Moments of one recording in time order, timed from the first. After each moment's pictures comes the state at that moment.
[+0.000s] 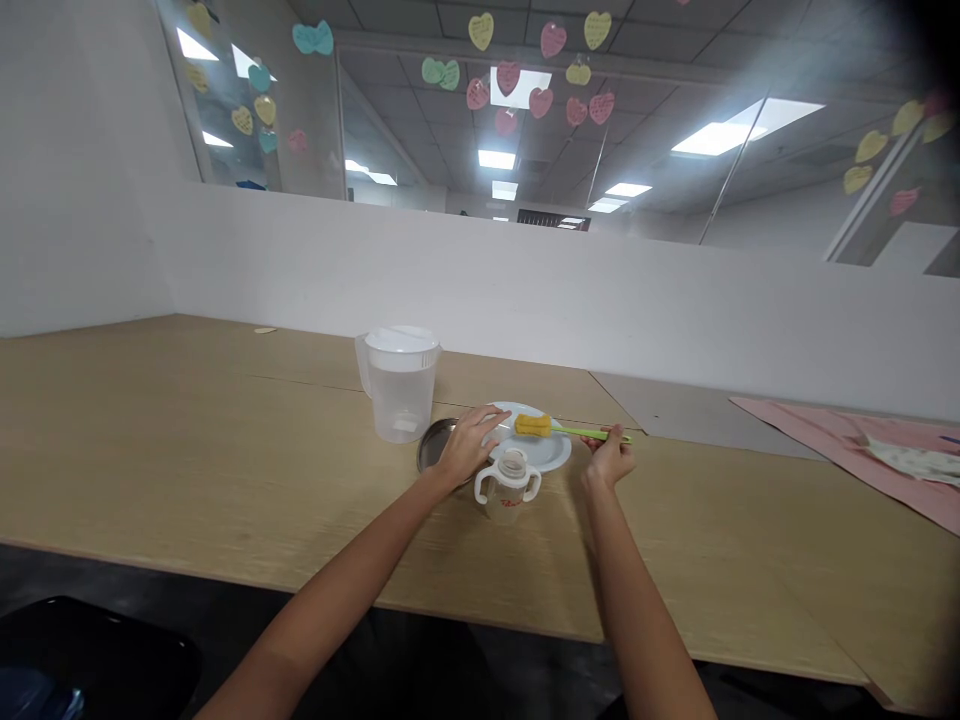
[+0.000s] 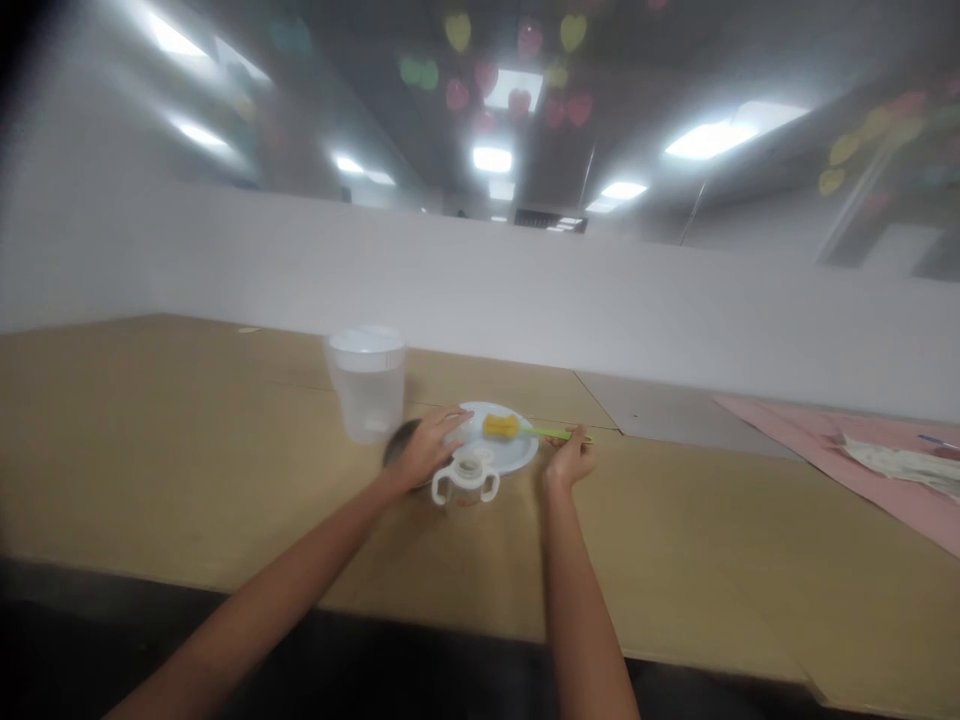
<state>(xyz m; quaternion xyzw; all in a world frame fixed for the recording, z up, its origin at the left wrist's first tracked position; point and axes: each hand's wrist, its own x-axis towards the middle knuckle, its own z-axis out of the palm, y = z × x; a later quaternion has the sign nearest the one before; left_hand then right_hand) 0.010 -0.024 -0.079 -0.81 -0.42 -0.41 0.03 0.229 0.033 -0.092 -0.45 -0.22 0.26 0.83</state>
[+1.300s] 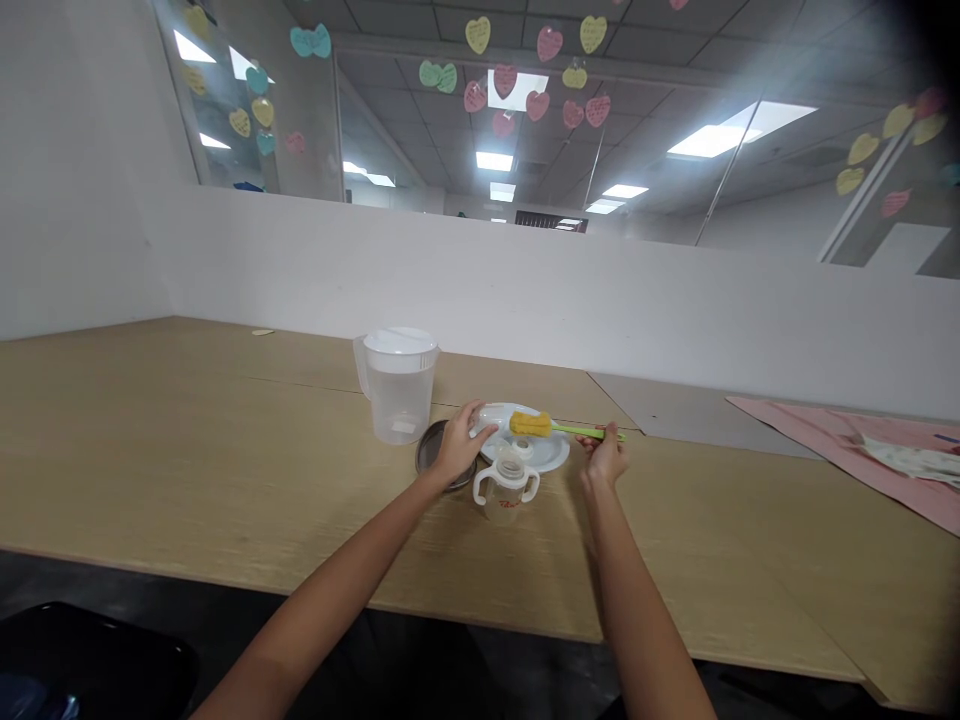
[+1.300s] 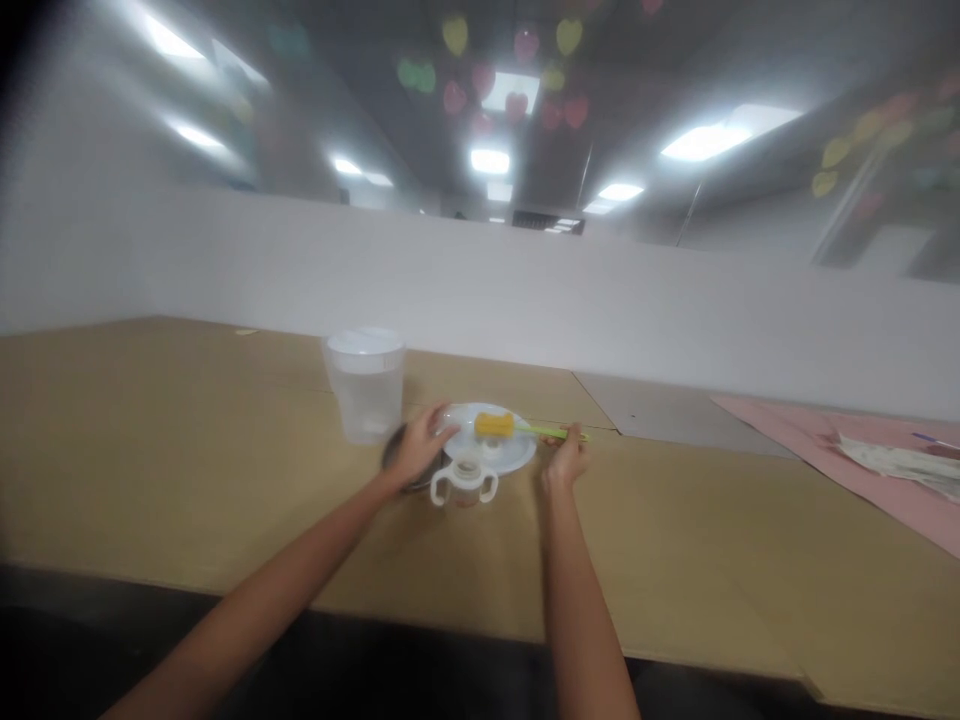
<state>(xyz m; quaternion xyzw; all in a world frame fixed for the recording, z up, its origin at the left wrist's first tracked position) 0.013 -0.015 -0.087 -0.65 -0.45 -0.58 -0.19 0.227 0.030 -0.087 -0.42 -0.21 0.34 0.82</state>
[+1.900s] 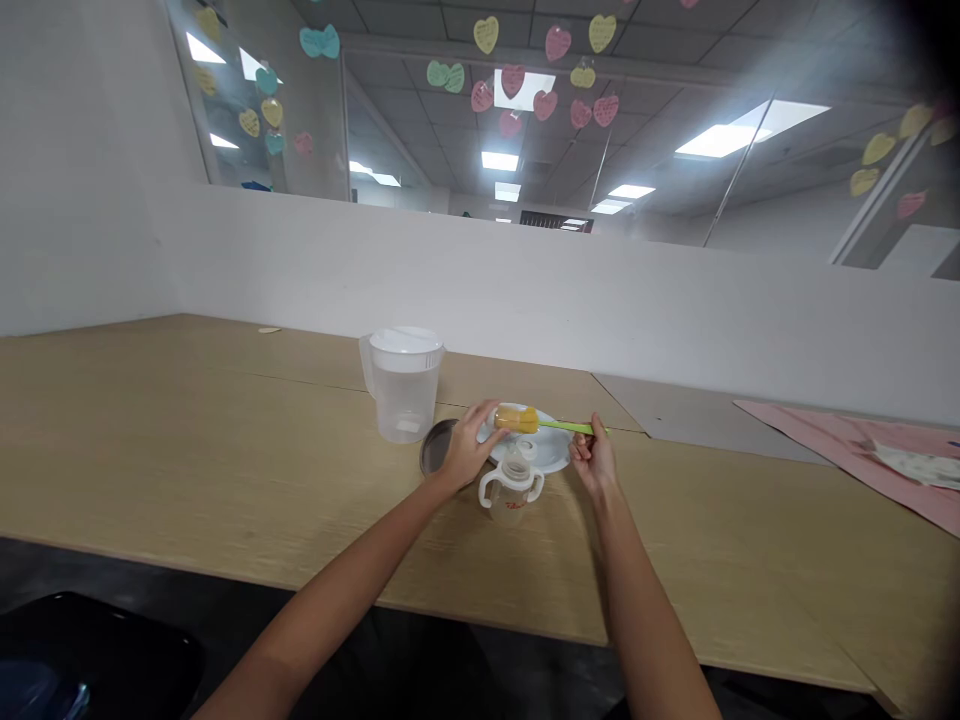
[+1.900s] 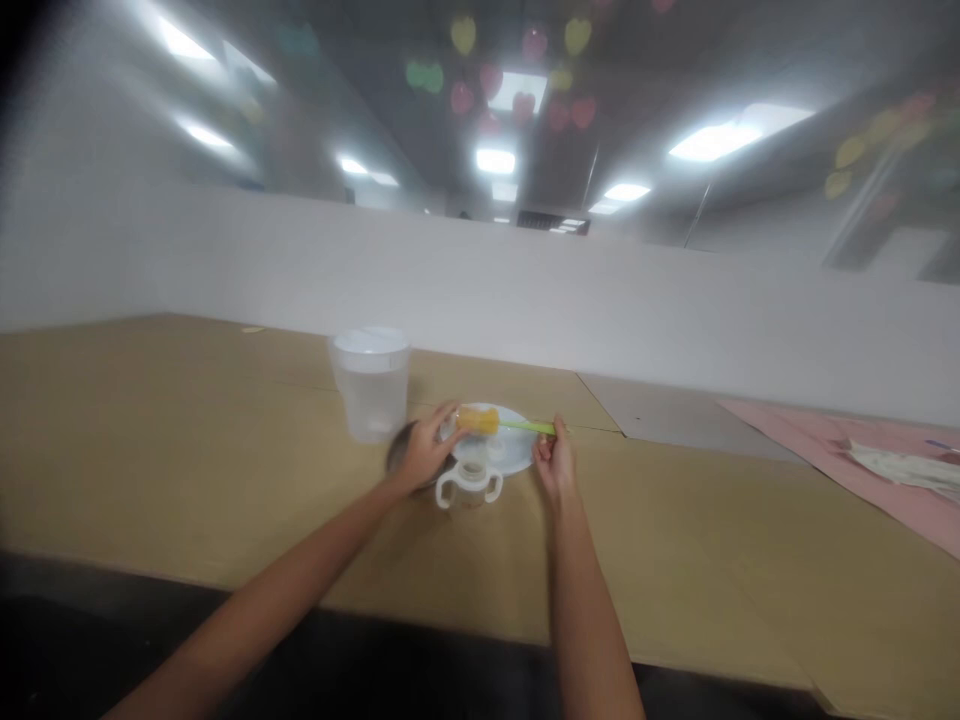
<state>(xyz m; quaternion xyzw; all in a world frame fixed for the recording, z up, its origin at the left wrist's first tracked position) 0.016 -0.030 -0.079 -0.71 -0.42 -0.57 -0.05 0.225 0.020 -0.080 -0.29 -0.32 0.58 0.69</state>
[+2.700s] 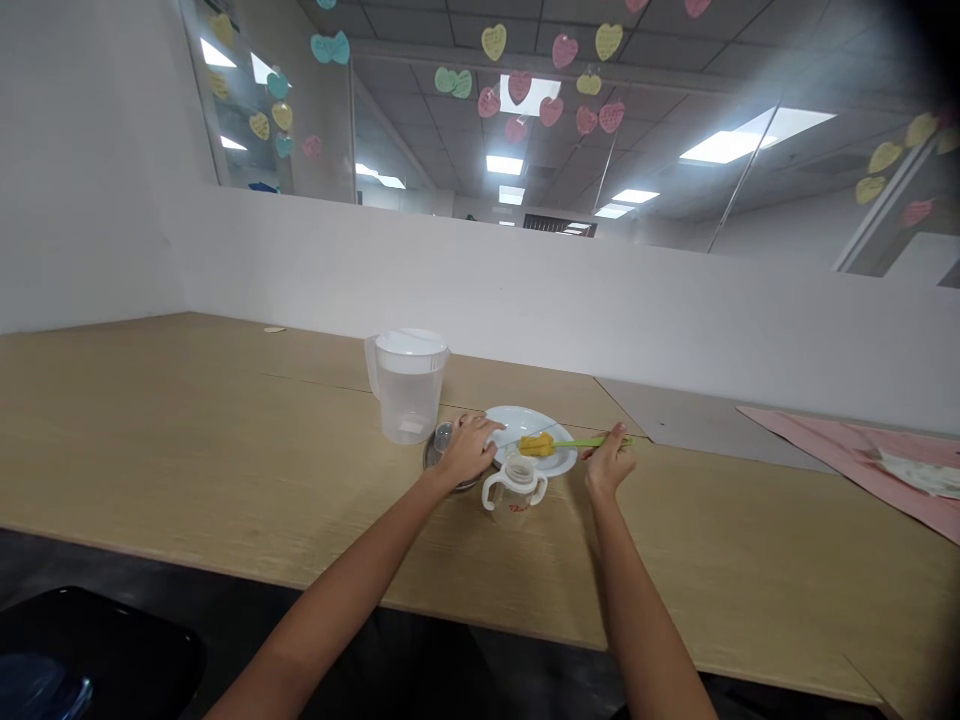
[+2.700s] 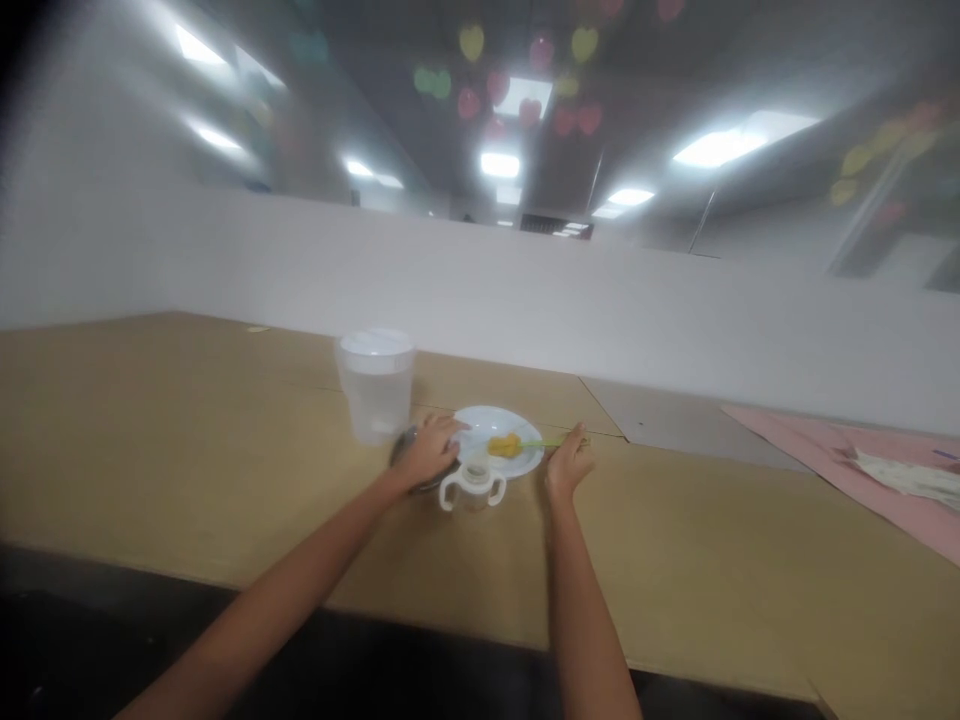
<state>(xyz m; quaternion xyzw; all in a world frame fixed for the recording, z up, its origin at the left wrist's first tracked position) 0.004 -0.022 -0.082 -0.80 -0.51 -0.33 0.05 0.222 0.020 -0.087 -0.53 -0.38 0.15 0.75</state>
